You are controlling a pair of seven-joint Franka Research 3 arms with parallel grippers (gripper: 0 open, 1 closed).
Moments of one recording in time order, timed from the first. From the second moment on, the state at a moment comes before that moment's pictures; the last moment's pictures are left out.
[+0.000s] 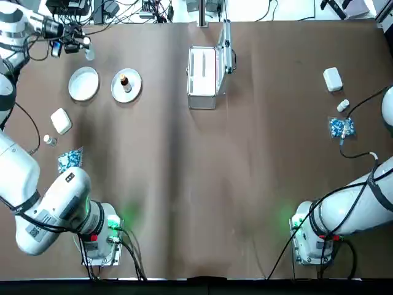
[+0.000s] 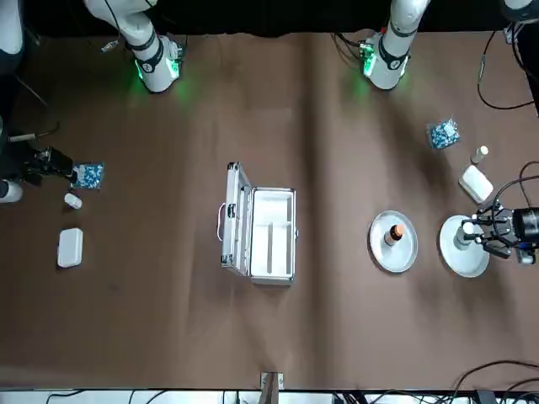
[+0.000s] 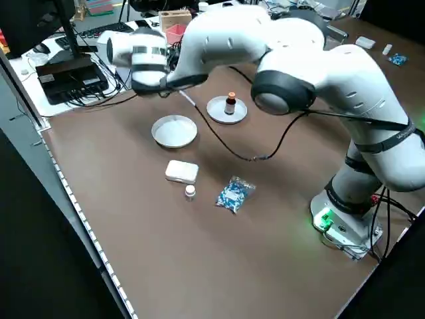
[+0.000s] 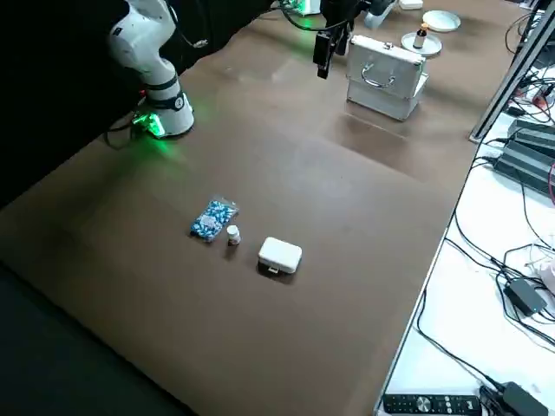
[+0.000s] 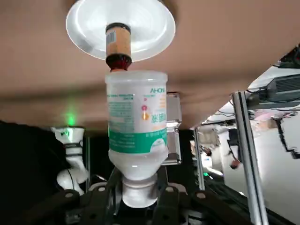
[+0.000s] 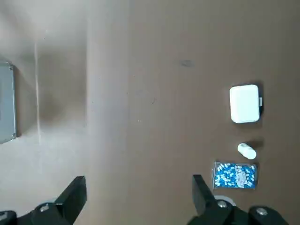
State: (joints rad) left arm 0.87 0.86 -0.59 -1.30 -0.64 1.50 -0.96; right arm 0.20 0.14 -0.24 -1.47 0.08 1.57 -0.08
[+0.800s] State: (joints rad) left arm 1.02 1.04 -0.54 -1.30 -0.67 1.48 -0.80; right arm 0.21 0.14 -0.24 -1.47 0.08 1.57 -0.08
